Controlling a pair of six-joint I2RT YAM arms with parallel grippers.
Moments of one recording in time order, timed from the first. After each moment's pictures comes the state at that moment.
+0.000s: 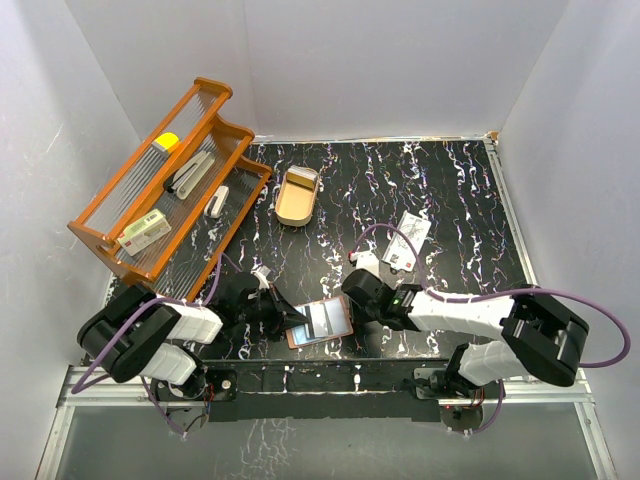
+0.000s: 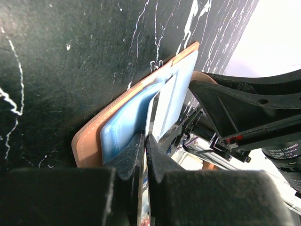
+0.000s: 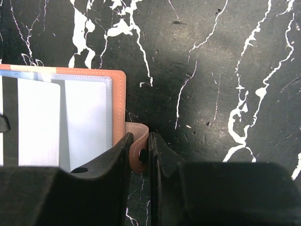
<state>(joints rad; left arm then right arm) -0.67 1.41 0.17 0.57 0.43 -1.29 1.00 1.33 0.59 -0.23 0.29 0.67</state>
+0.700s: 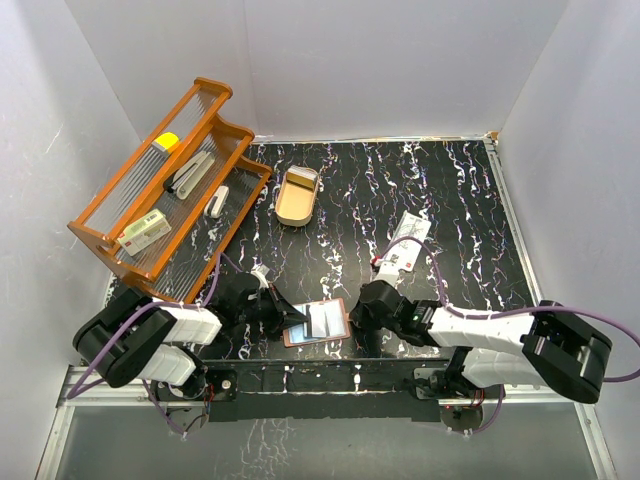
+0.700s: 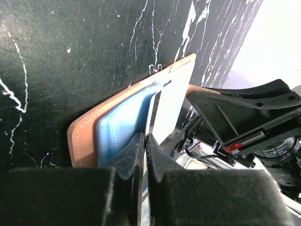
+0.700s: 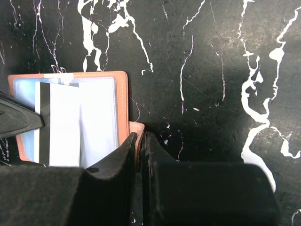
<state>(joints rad) -0.68 1.38 0.17 0.55 0.39 -1.28 0.99 1.19 0.40 -0.03 0.25 0.91</state>
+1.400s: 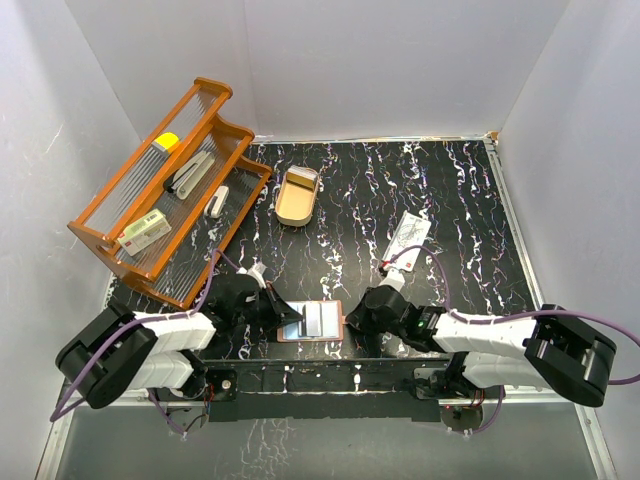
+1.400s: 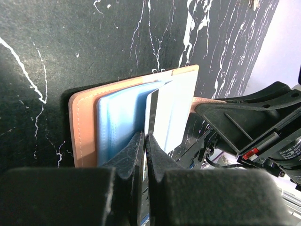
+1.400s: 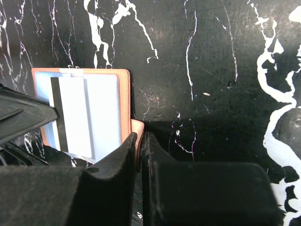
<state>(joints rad) -0.70 1.24 0.17 0.40 0.26 -1.16 0.99 1.15 0.31 0.08 0.21 1.09</state>
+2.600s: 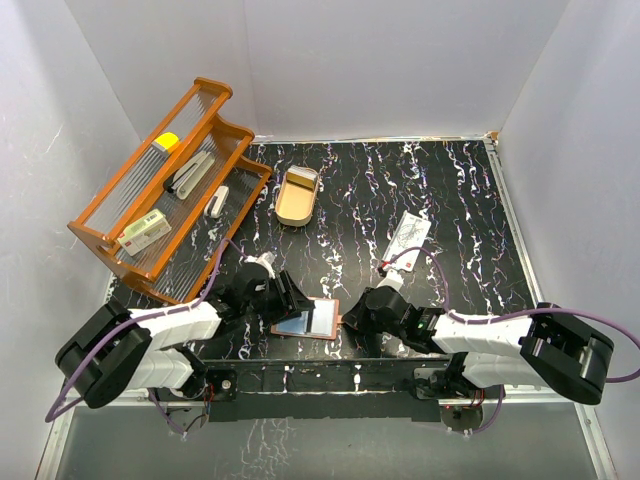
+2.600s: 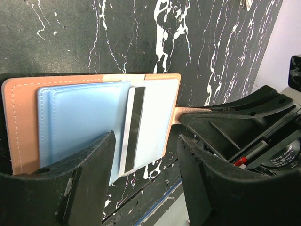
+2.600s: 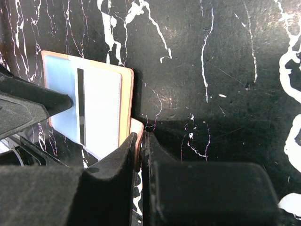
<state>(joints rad) -0.74 1.25 0.32 0.23 0.23 -1.10 0.99 1.16 0.28 0.18 0.19 1.13</state>
